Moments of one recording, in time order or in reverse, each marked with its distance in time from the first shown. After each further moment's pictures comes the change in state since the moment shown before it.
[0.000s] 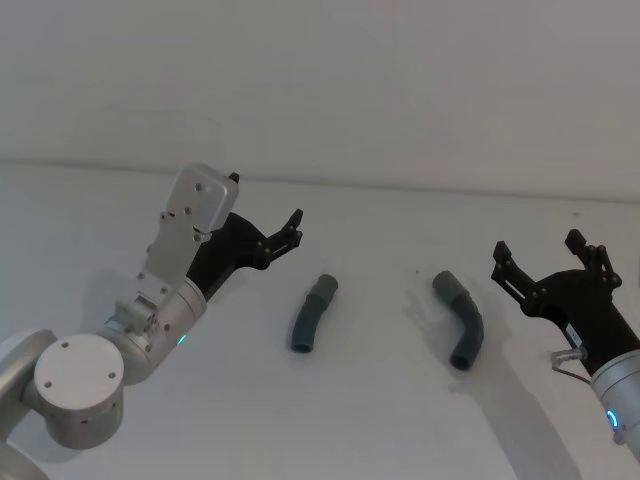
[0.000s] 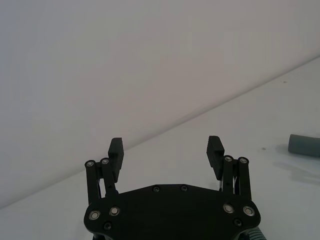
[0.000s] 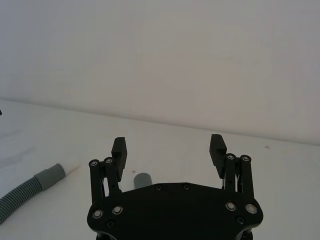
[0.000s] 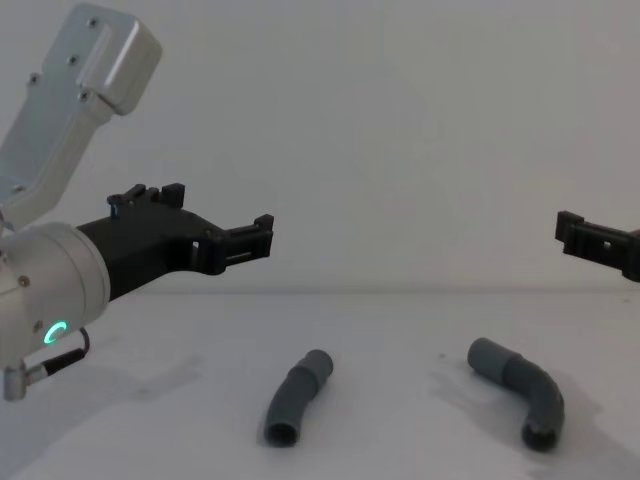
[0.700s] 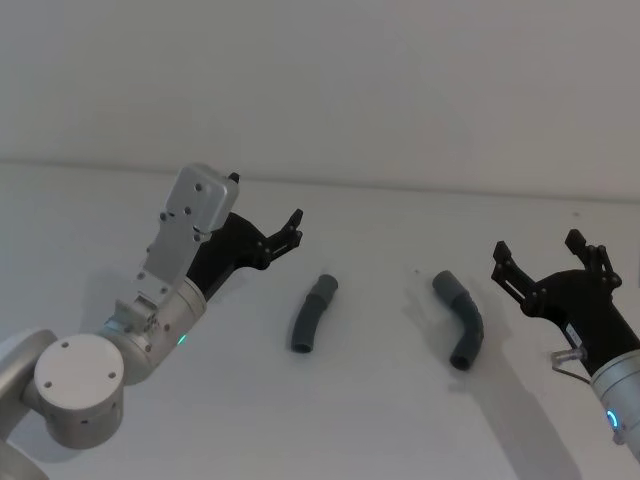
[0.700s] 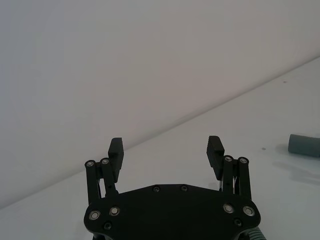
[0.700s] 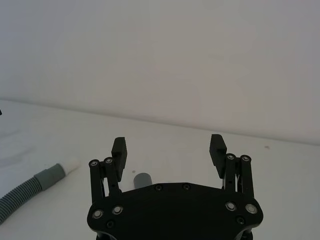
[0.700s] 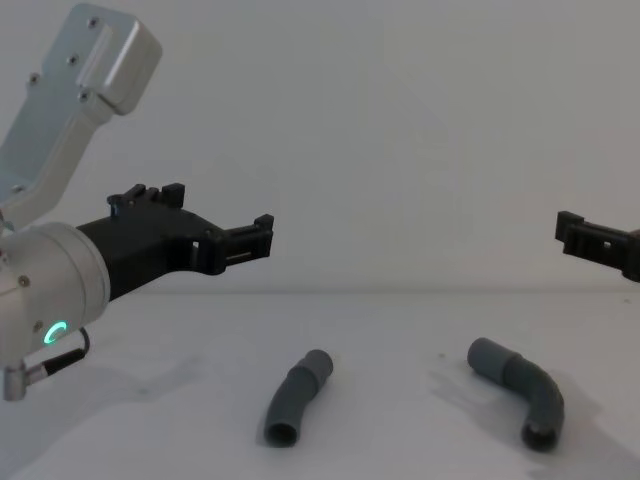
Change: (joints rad) left arm 0.000 0.000 0.000 0.000 0.000 0.000 0.000; right arm 0.000 0.000 0.000 0.000 0.000 0.000 0.000
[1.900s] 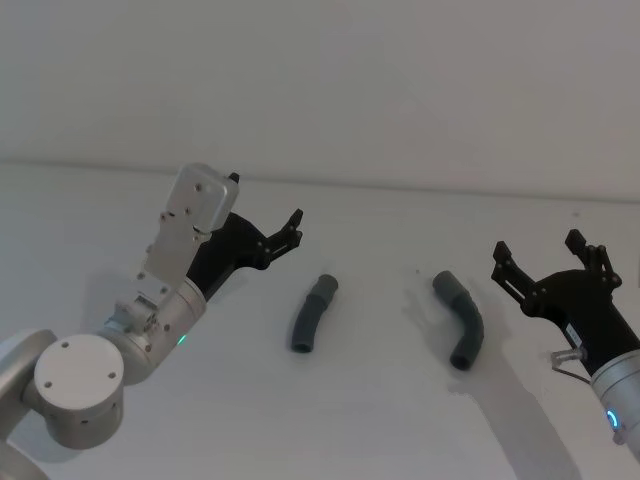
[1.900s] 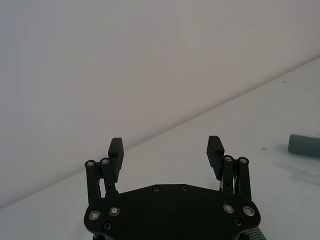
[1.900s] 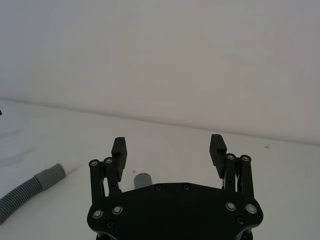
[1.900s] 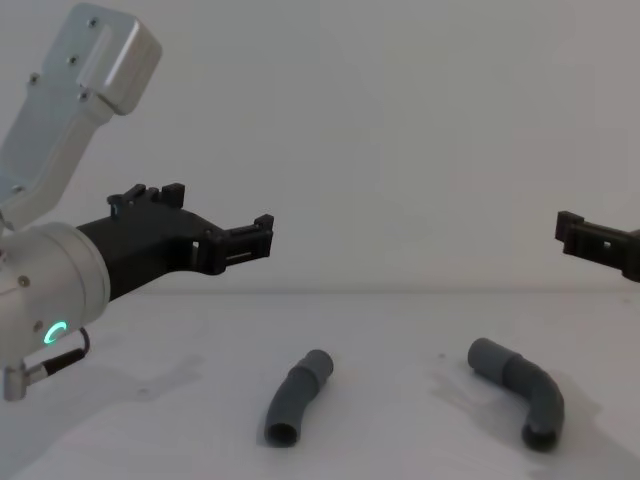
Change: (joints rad) left arm 0.000 0.000 0.000 0.000 0.000 0.000 0.000; right arm 0.000 0.000 0.000 0.000 0.000 0.000 0.000
